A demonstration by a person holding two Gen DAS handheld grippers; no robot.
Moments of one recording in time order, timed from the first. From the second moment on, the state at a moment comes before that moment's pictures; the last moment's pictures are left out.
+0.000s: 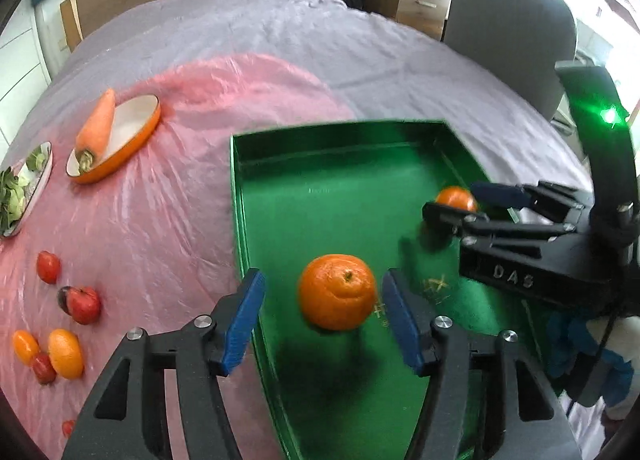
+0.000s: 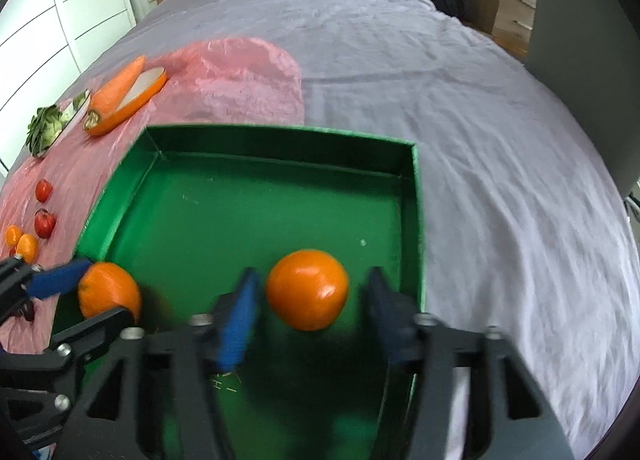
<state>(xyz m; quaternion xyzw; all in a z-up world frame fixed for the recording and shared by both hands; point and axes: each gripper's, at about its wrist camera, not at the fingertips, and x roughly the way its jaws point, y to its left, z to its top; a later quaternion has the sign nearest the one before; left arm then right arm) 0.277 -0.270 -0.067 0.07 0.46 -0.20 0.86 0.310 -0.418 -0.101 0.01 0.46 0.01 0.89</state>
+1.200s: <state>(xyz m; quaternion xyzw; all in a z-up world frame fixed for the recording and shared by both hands) 0.075 -0.048 0.015 0.02 0.41 -0.07 0.91 0.092 -0.271 -0.014 -0.01 0.44 0.11 0.89</state>
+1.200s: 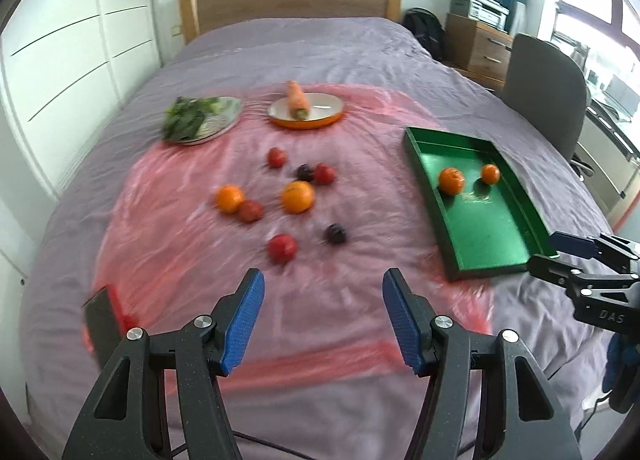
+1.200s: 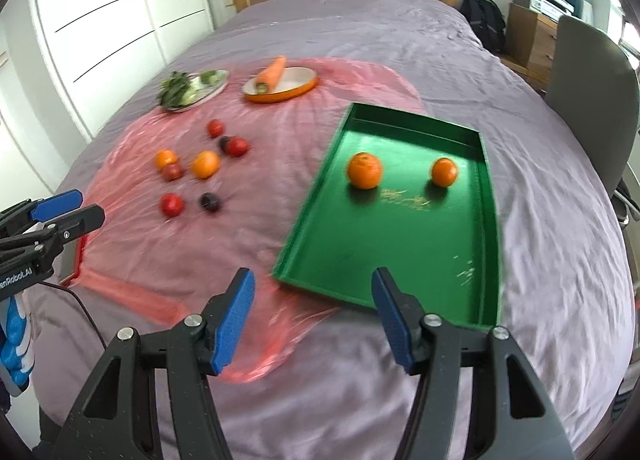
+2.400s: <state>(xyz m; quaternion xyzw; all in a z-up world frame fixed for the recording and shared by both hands) 0.120 0.022 -0.059 -0.01 0.46 -0.06 0.89 0.159 -0.136 -0.068 -0.04 0.47 0.21 0.86</state>
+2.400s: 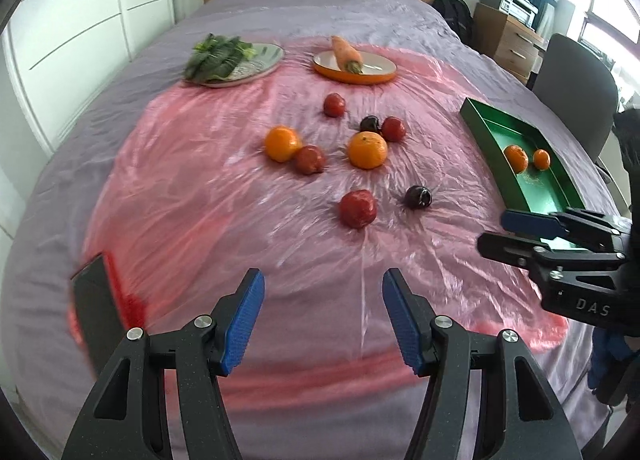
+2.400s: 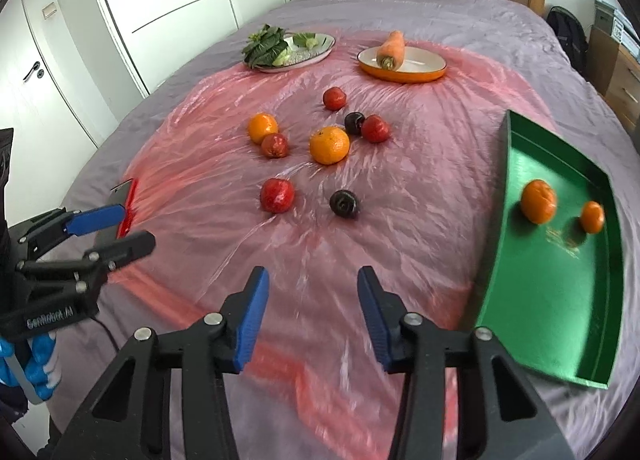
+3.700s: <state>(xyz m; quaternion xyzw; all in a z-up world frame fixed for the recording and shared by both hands) 0.211 -0.017 -0.126 0.01 0.49 -0.11 0.86 0.254 -0.118 -0.139 -0.05 0.50 0.23 0.83</state>
